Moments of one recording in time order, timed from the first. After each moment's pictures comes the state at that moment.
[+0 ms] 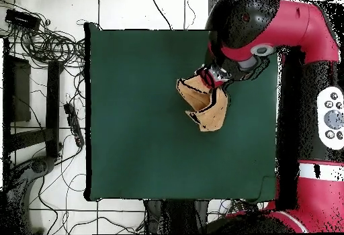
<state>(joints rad) -0.53 -0.48 0.66 0.85 -0.53 1.89 1.17</state>
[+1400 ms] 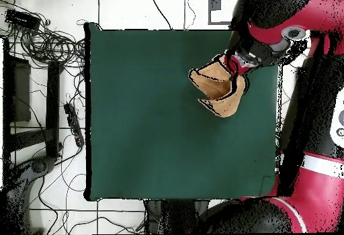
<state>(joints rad) -0.52 -0.42 0.68 0.58 -0.61 2.03 0.98</state>
